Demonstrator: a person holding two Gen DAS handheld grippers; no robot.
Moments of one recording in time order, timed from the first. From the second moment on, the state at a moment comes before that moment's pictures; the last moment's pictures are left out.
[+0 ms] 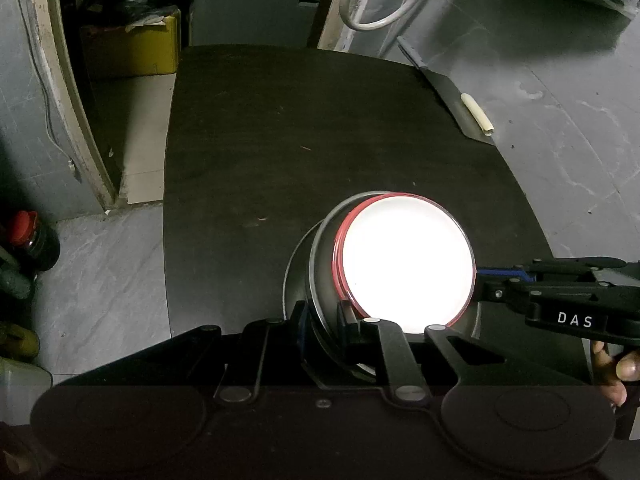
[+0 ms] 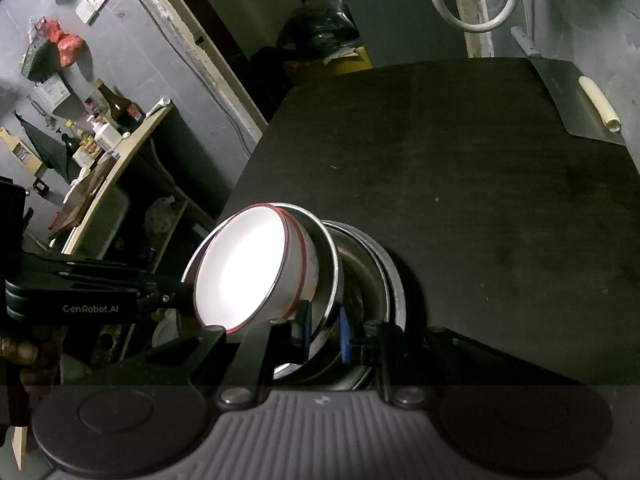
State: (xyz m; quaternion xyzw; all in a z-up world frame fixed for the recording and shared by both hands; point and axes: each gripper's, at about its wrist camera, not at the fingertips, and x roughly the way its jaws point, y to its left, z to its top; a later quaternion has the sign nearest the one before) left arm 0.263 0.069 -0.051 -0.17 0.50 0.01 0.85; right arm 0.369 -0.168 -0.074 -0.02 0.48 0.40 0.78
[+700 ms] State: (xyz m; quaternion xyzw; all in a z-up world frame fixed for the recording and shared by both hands) left arm 0.268 0.068 -0.057 -0.17 0.51 0.02 0.85; right arm 0.367 -0.164 -0.078 -0.01 0.49 0.39 0.78
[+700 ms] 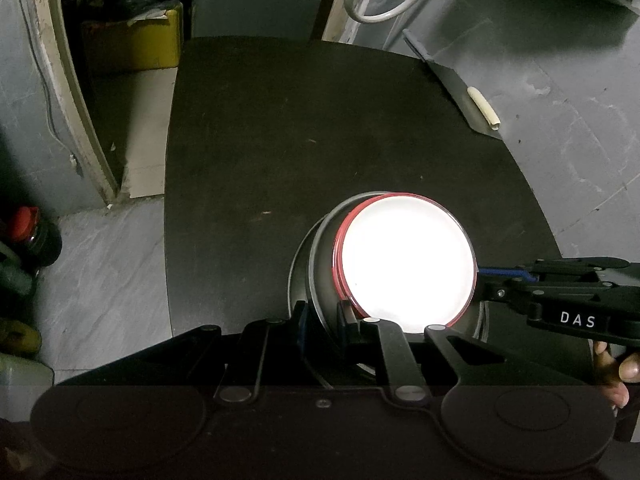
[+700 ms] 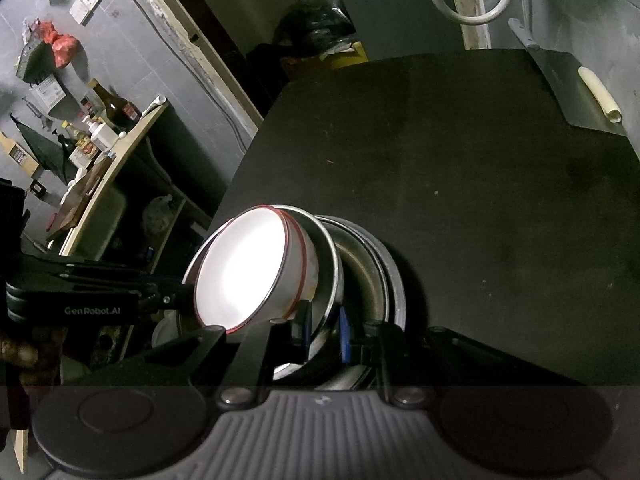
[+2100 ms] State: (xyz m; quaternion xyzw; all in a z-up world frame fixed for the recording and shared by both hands) left arm 0.273 0.064 -0.060 -0.16 0.51 0.01 0.85; right arm 0.363 -0.170 -0.082 0.00 0.49 0.37 0.79
